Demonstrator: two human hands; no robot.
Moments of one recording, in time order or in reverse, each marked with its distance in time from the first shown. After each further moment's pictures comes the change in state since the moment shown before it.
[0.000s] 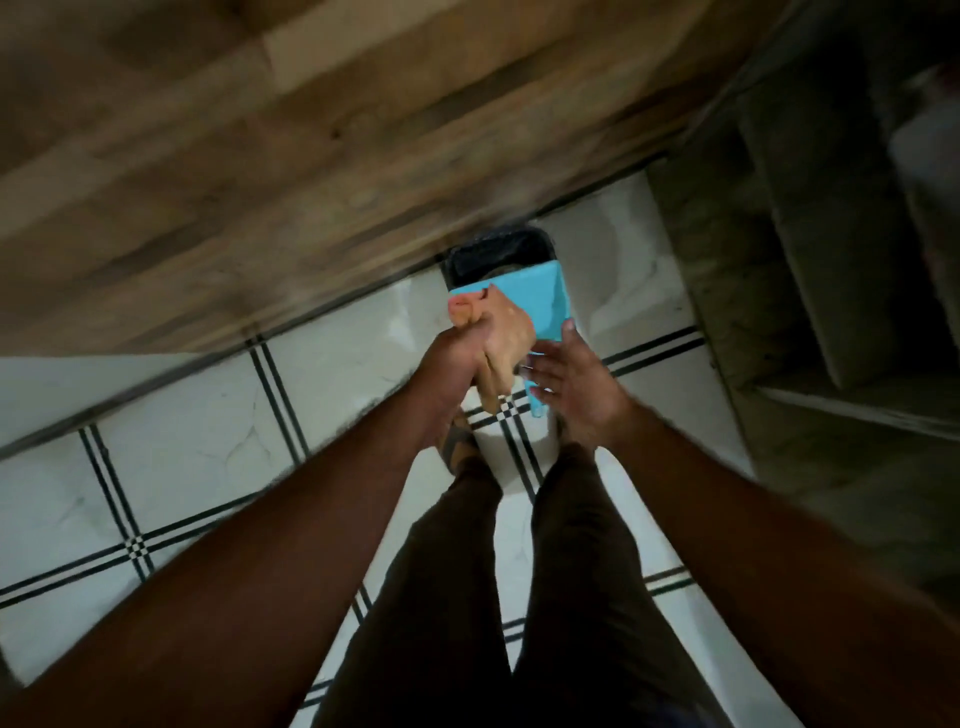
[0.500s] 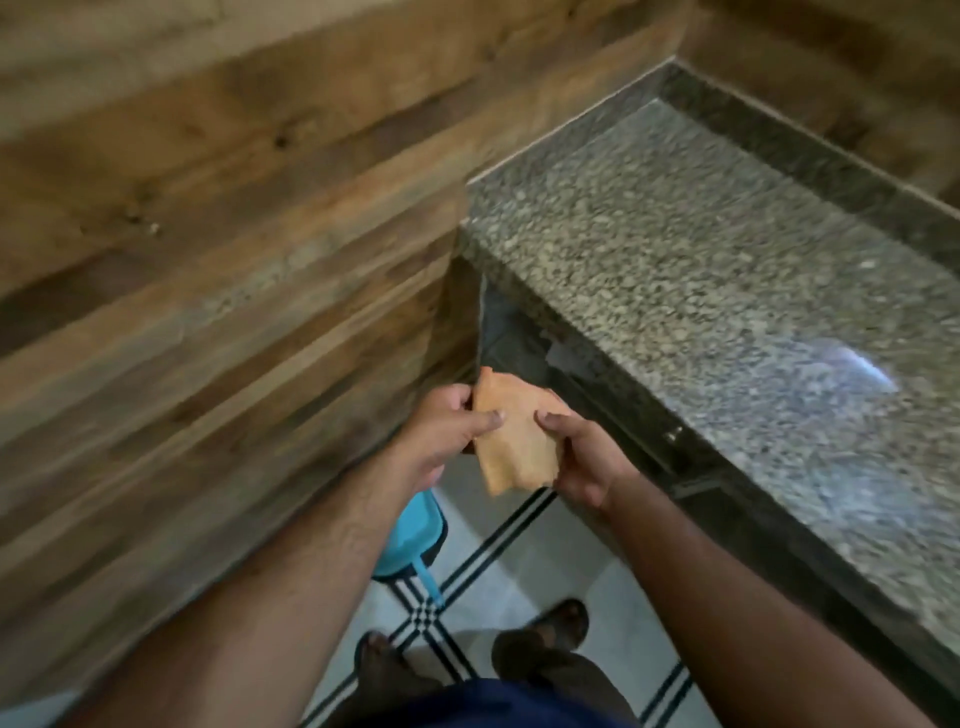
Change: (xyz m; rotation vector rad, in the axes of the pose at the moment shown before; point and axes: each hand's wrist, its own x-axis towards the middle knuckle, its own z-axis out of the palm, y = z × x) left_hand -0.169 0.194 0.196 0.343 -0.362 0.408; right_hand -0.306 -0.175 -0.096 0.430 -0.075 -0.504
